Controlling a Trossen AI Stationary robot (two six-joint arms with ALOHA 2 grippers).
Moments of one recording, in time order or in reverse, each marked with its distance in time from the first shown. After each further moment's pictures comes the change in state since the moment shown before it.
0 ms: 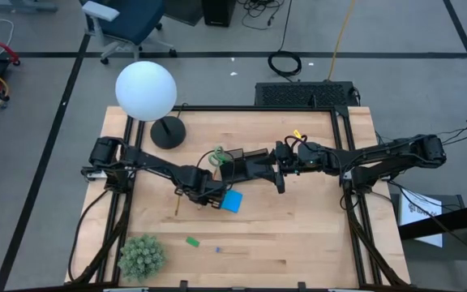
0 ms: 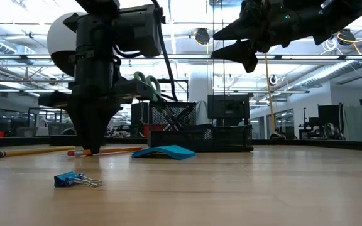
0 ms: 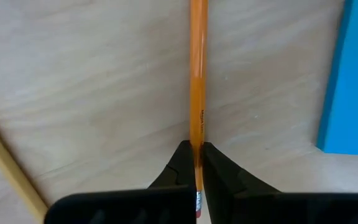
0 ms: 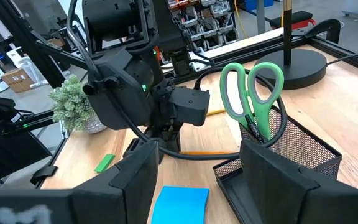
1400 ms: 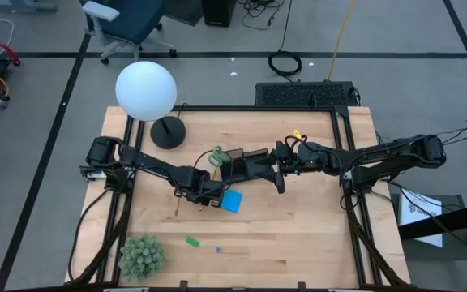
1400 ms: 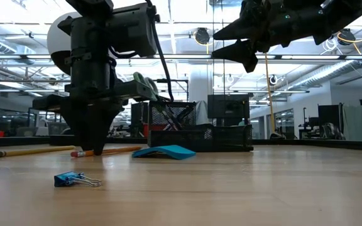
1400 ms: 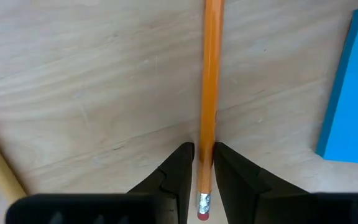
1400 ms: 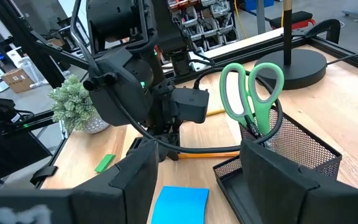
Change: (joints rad) left arm -0.029 -0.005 -0.058 0.063 0.027 -0.095; right arm 0.000 0.000 0.000 0.000 0.000 0.000
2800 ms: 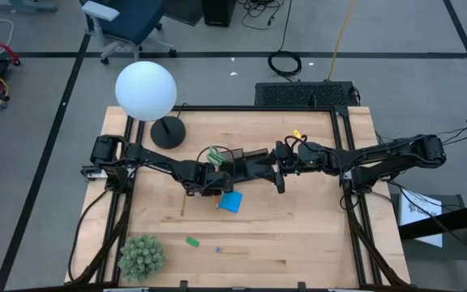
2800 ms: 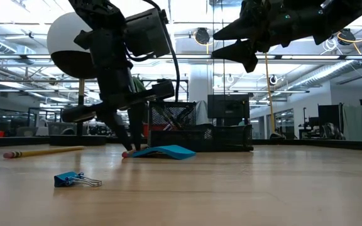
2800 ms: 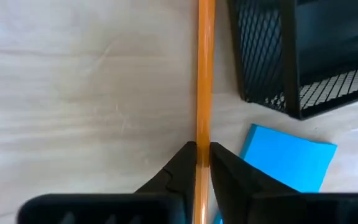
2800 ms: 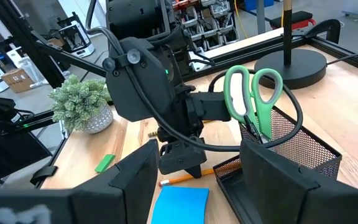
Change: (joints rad) left arm 0.072 0.003 0.003 0.231 -0.053 -0.214; right arm 0.000 0.000 0.000 0.000 0.000 0.000
